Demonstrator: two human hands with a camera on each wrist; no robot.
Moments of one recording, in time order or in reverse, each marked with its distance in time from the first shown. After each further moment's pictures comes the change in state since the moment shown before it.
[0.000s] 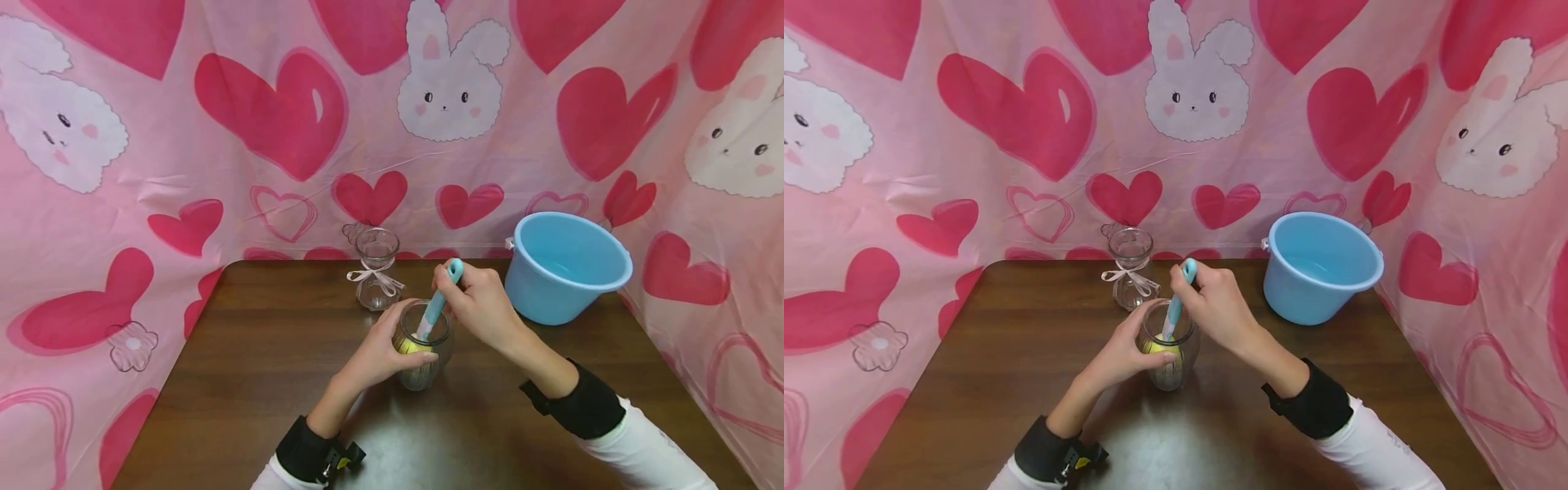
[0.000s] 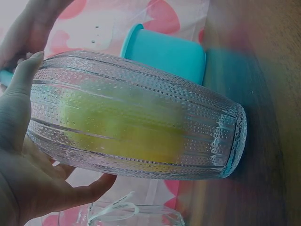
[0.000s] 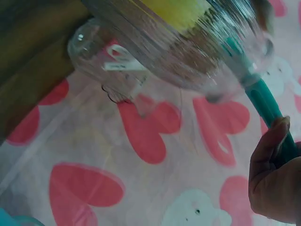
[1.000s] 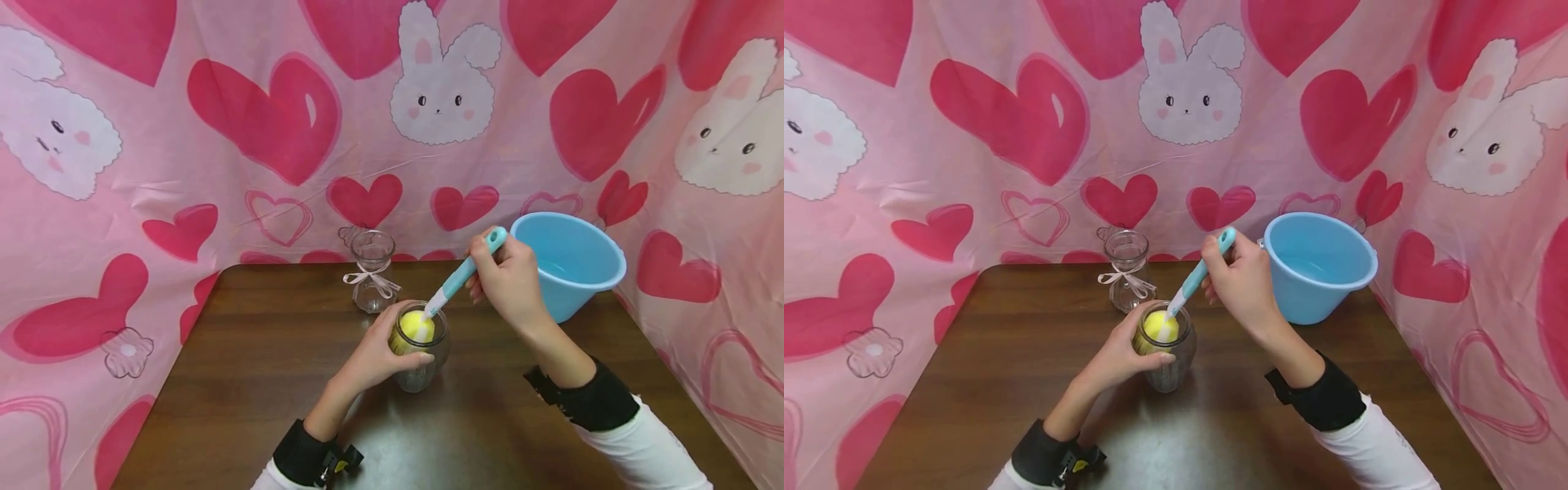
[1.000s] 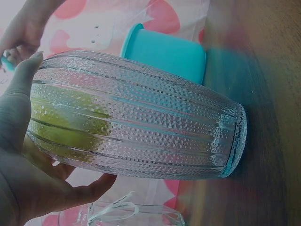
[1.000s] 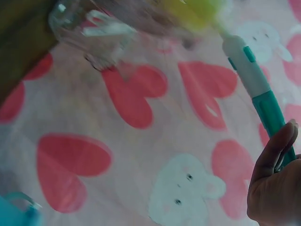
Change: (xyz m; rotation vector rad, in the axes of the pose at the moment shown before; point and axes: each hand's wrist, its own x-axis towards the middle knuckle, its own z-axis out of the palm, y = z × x) left_hand 0.000 0.002 -0.001 0.006 0.001 -0.003; right_hand 0.012 -0.009 -0.030 0.183 0.249 0.130
